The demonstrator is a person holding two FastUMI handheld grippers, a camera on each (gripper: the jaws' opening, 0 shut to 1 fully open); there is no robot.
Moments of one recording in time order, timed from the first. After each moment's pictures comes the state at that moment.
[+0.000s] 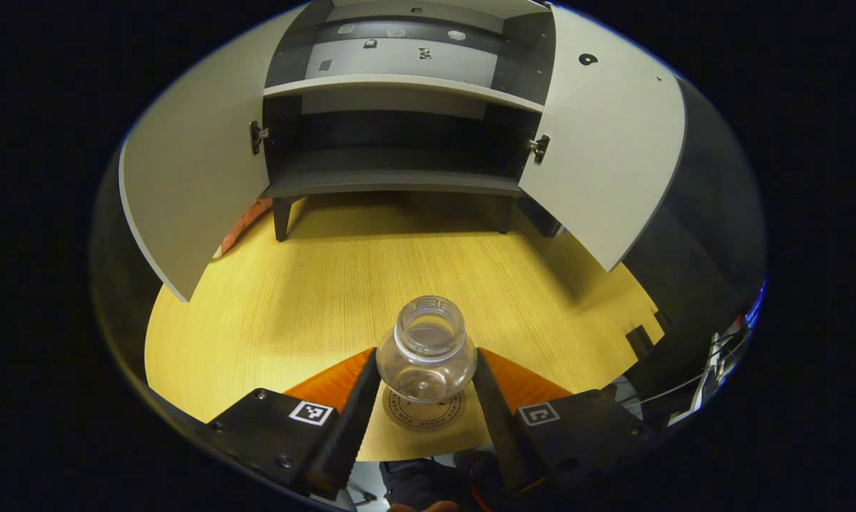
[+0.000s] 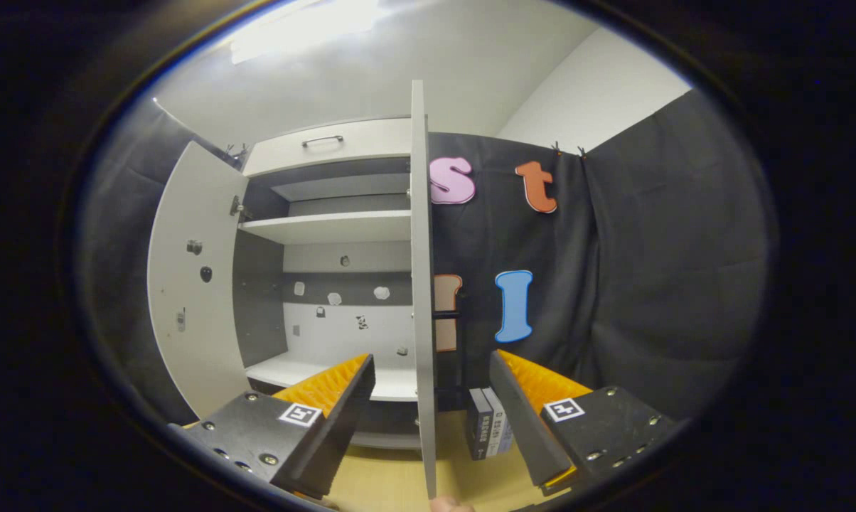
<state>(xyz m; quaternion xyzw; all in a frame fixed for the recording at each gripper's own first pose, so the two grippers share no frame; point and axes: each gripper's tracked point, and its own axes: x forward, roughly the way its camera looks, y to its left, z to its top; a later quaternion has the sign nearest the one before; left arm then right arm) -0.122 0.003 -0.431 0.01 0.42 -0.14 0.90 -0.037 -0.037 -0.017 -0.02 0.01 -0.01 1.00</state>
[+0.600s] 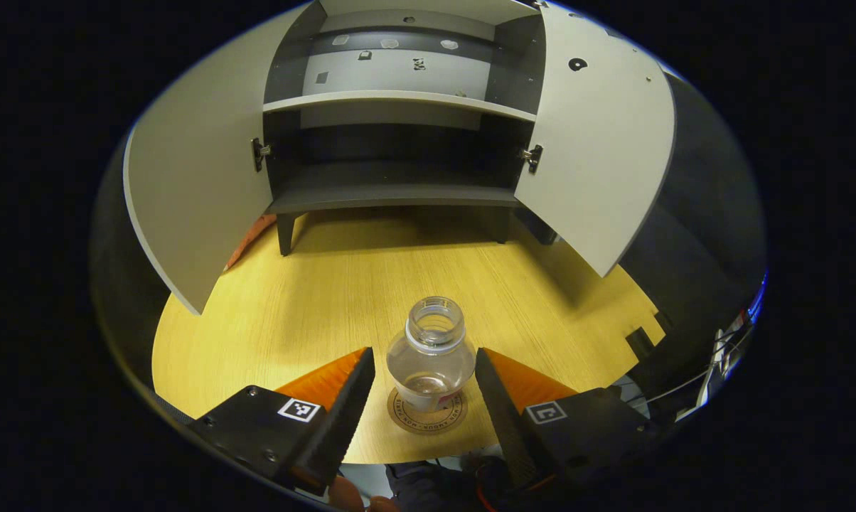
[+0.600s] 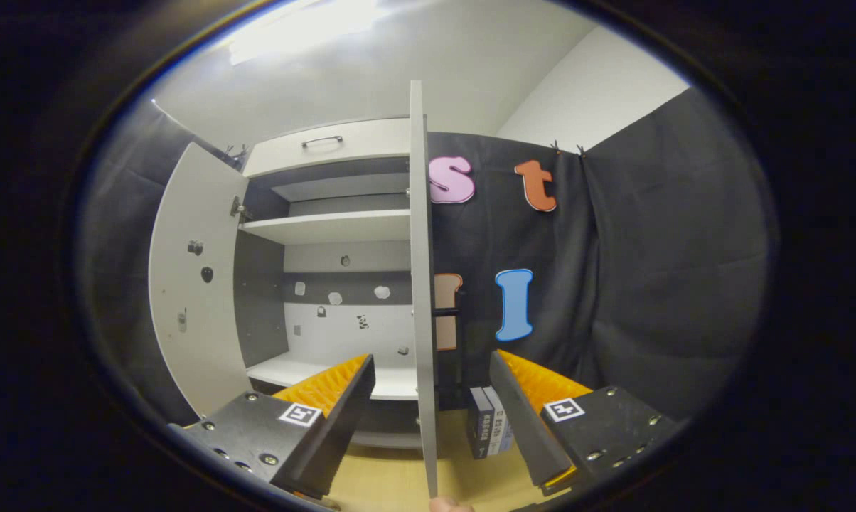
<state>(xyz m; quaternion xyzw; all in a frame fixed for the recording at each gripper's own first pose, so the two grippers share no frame) -0.123 0.001 -0.414 0.02 0.40 -0.15 0.90 -0.040 -0.036 -0.019 -0.01 0.02 -0.01 1.00</state>
